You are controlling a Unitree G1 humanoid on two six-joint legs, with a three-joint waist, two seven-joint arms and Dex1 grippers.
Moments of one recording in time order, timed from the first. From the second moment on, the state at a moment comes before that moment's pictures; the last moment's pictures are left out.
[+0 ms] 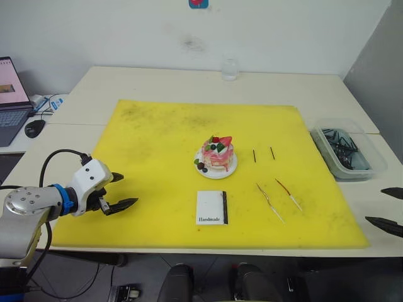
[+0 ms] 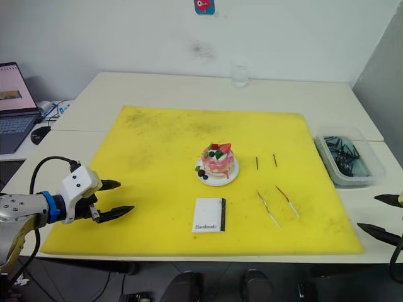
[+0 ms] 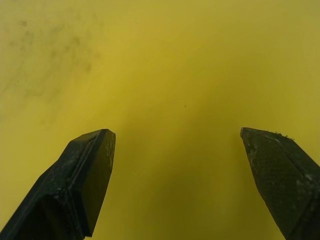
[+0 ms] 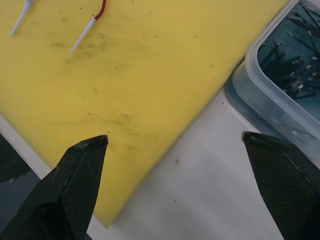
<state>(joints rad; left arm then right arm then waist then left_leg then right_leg) -0.01 0.99 0.22 -0.12 -0.29 0.38 -1.02 0.41 -1.05 -0.74 -0.20 0.37 0.38 1.22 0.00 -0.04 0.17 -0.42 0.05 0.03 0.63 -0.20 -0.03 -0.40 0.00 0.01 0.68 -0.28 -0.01</state>
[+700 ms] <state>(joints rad) -0.04 0.93 0.22 -0.06 -0.33 0.31 -1.07 0.32 -1.04 -0.66 -0.17 0.36 0.37 1.19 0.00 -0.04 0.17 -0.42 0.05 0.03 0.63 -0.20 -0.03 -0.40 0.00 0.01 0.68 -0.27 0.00</state>
